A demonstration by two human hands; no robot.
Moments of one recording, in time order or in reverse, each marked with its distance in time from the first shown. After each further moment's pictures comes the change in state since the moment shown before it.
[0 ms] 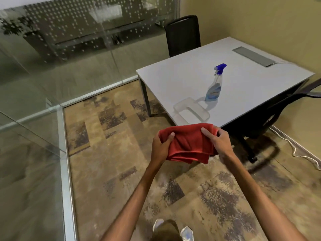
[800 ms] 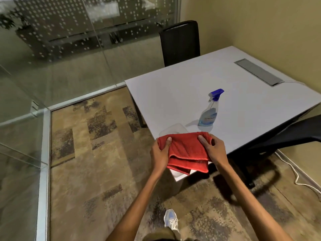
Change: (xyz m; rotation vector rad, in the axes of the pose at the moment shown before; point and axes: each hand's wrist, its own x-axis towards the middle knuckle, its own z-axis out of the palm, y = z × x) left_hand 0.170 0.024 0.135 -0.035 0.140 -0.084; right_hand 0.217 -0.018 -0.033 -0.239 -0.034 -0.043
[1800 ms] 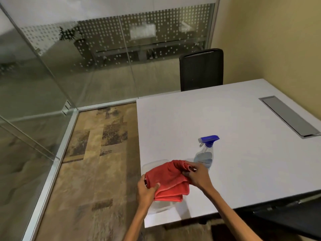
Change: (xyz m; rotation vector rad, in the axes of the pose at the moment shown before) left_hand 0.044 -0.028 0.105 0.100 0.282 -0.156; right_hand 0.175 0.012 -0.044 -0.293 -0.490 -0.156
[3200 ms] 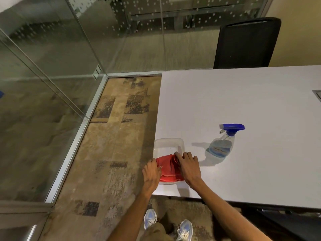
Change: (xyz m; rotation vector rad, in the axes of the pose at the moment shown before) left_hand 0.018 -0.084 0.017 0.949 0.049 -0.079; right_hand 0.022 0.070 0.093 -0.929 -0.218 -0.419
